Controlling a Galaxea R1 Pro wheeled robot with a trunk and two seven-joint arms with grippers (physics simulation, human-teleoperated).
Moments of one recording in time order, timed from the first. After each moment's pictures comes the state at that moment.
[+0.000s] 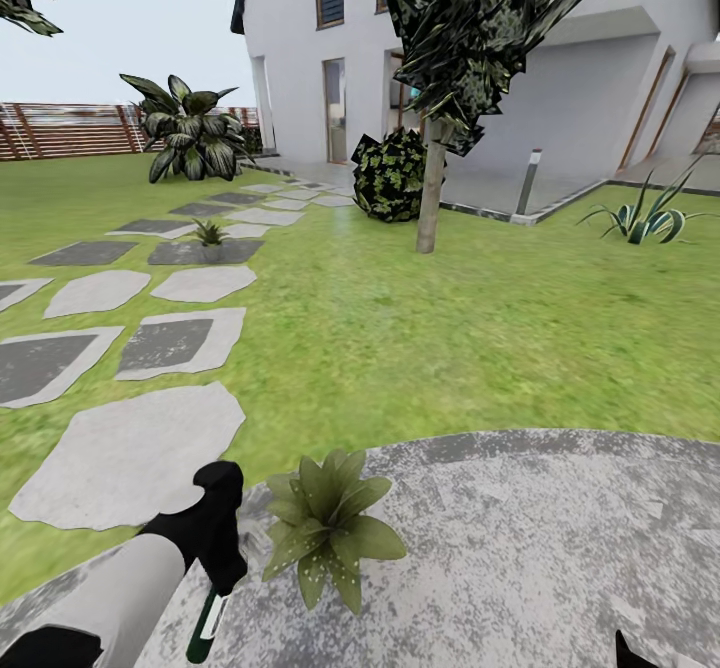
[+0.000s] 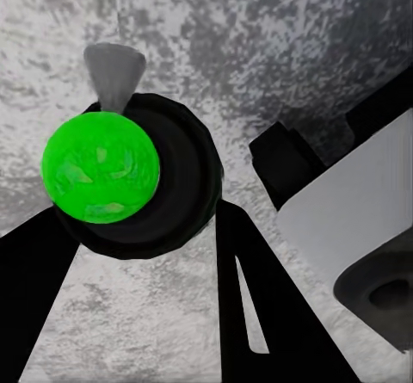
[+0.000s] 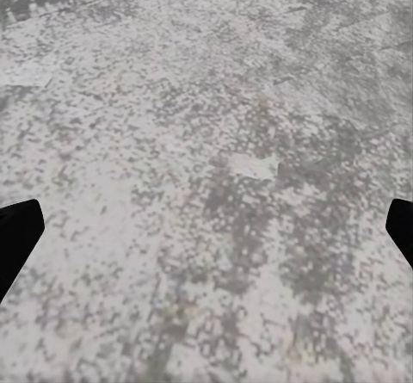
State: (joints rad) left arm -0.75 0.03 -0.18 -0.58 -1.31 0.90 -1.39; right arm -0.31 -0.04 -1.31 -0.59 0.64 -0.39 0.31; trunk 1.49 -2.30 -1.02
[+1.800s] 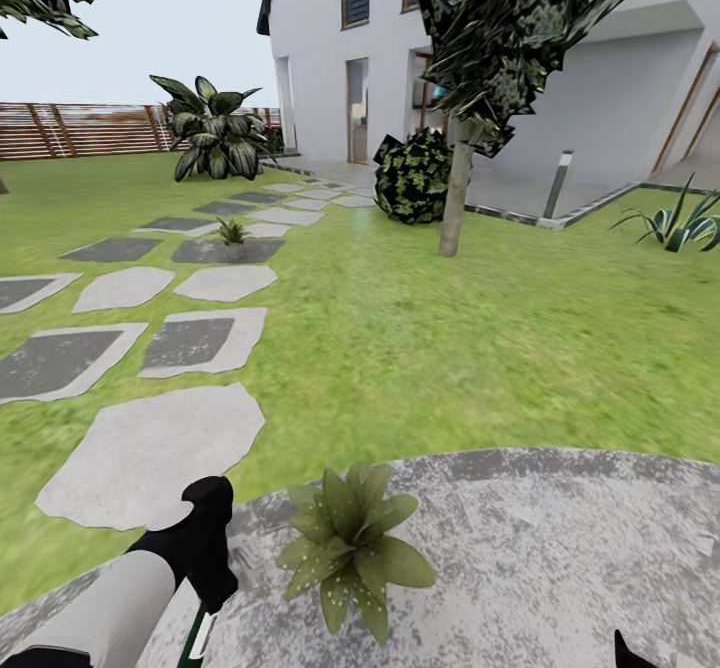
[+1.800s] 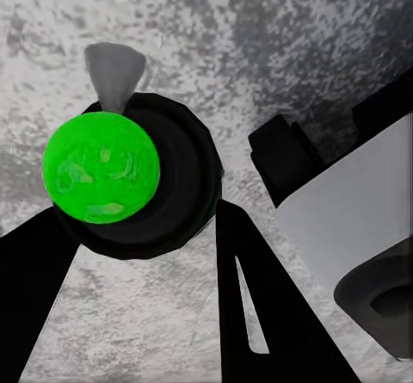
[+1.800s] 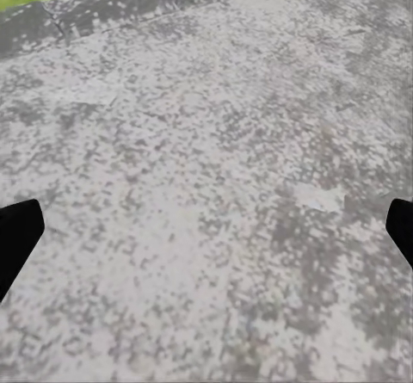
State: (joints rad) left arm -0.71 0.05 -0.12 -0.57 -1.30 0.91 -1.32; right arm -0.31 -0.04 -1.31 -0.59 0.64 -0.39 0.31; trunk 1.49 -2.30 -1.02
